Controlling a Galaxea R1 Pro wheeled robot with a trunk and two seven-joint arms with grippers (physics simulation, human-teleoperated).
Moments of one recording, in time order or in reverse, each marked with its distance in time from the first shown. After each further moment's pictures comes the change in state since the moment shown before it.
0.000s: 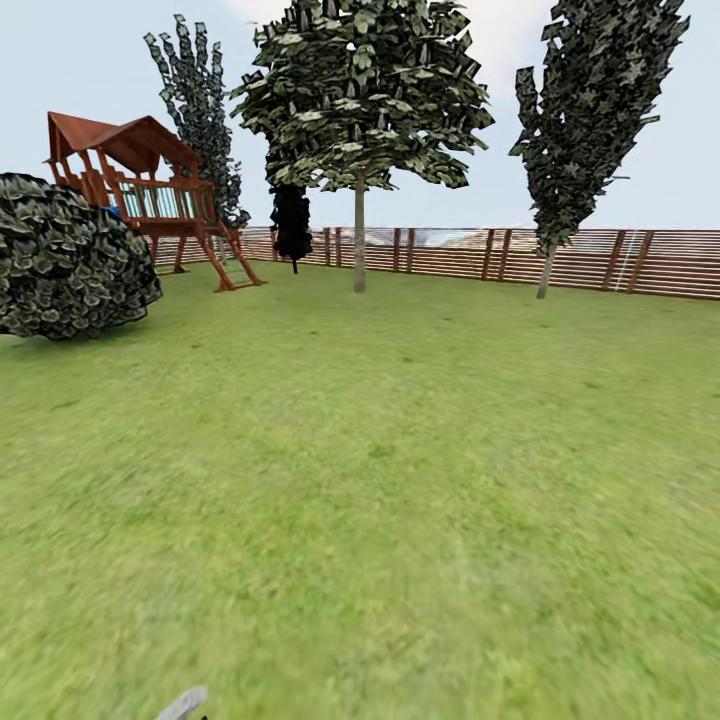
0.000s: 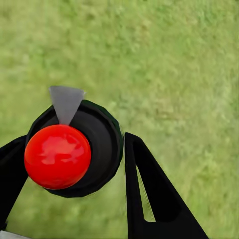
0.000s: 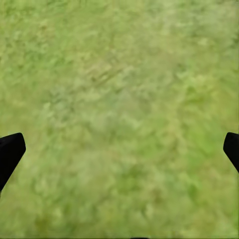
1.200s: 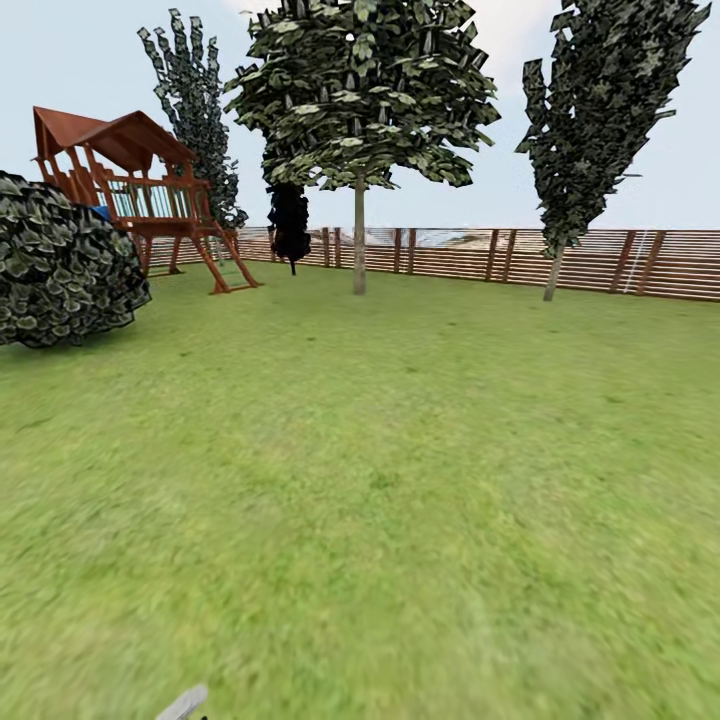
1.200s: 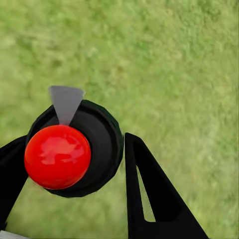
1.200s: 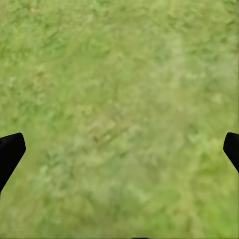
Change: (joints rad) left arm 0.000 0.000 0.000 0.000 0.000 0.000 -0.001; right arm 0.001 0.001 0.001 -0.001 -0.001 0.000 0.001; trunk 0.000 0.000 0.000
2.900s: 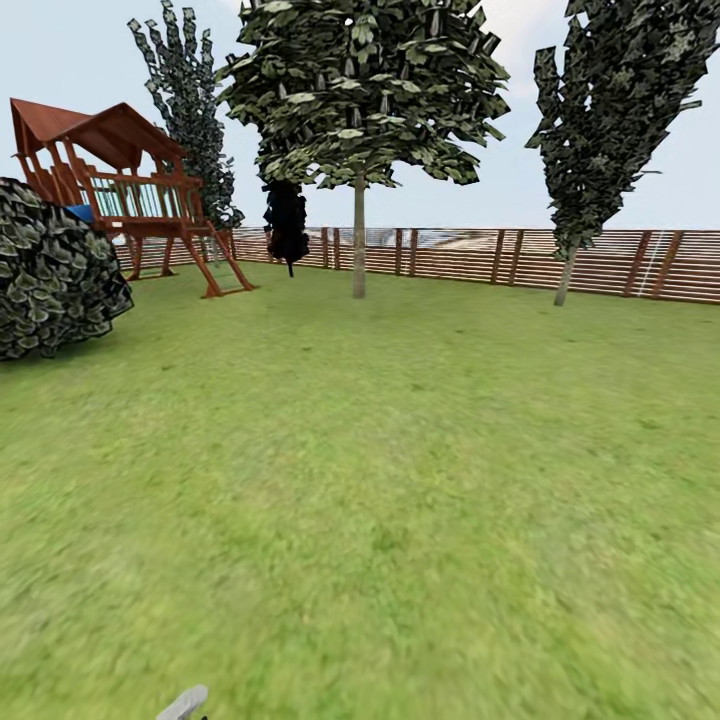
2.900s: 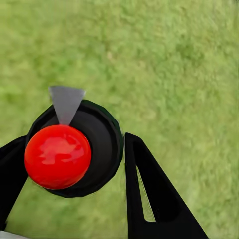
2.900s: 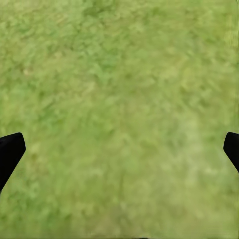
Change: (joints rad) left arm 0.000 0.000 0.000 0.000 0.000 0.000 -0.001; right arm 0.000 -0.001 0.000 0.000 0.000 0.000 -0.001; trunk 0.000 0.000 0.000
